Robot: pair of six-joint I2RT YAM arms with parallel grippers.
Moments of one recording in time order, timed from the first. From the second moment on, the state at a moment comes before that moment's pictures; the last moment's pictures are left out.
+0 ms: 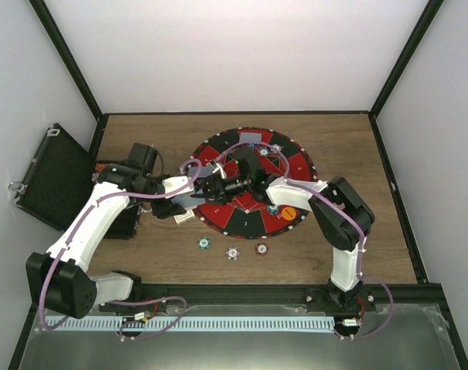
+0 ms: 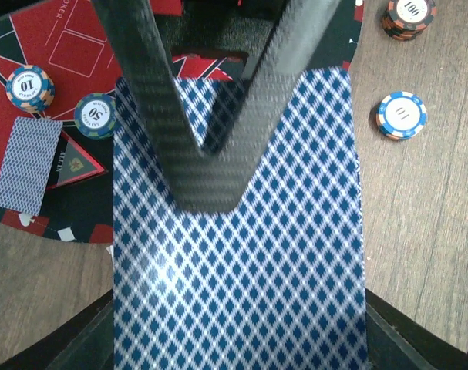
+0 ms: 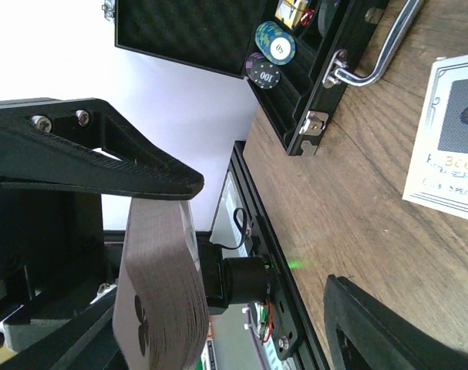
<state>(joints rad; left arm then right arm) -0.28 1.26 1.12 -1.06 0.45 0.97 0.72 1.90 1.15 0.31 -1.00 0.96</state>
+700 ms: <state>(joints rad) -0.28 1.26 1.12 -1.05 0.45 0.97 0.68 1.73 1.09 0.20 -0.95 0.94</state>
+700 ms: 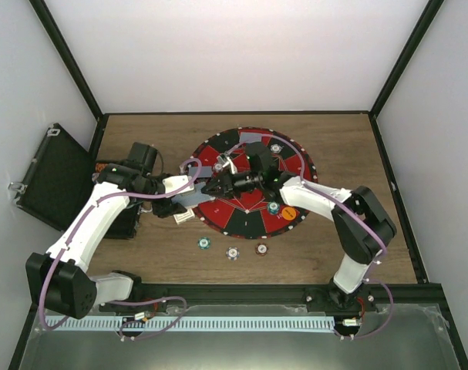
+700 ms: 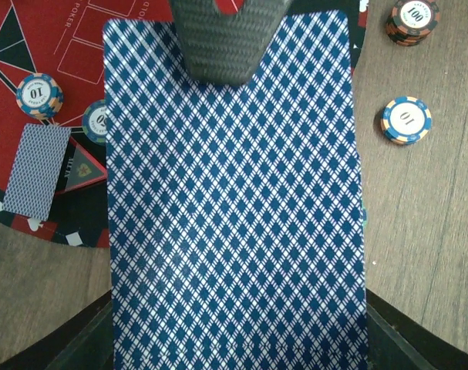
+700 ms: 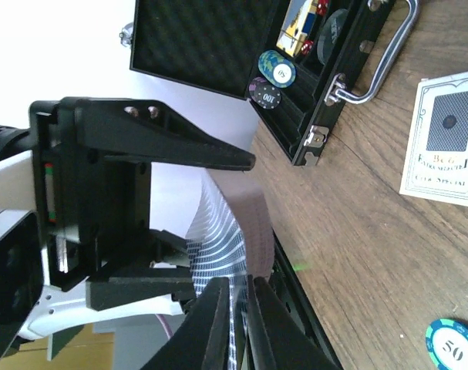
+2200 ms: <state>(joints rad) -0.29 1.26 1.12 -1.03 0.43 0.98 0.08 1.35 0.63 -0.29 -0.79 0.56</state>
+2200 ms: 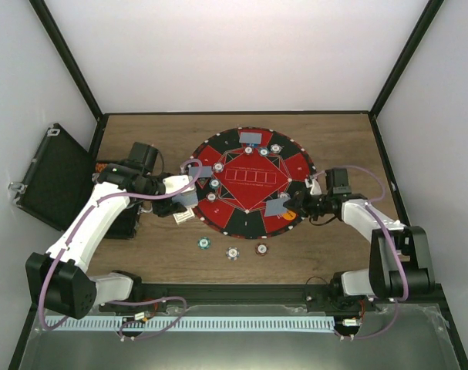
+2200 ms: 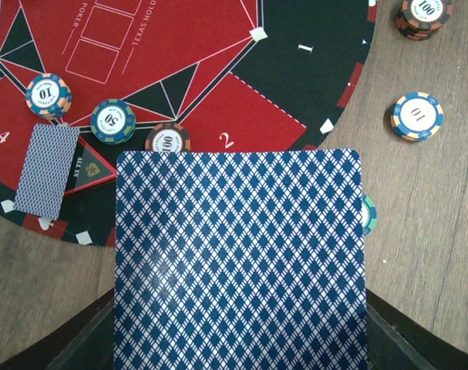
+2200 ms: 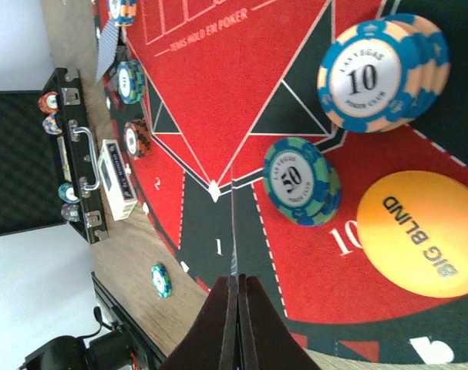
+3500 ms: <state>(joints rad) -0.29 1.26 1.12 -1.04 0.44 0.98 0.58 1.44 0.97 -0.21 -0.67 0.75</state>
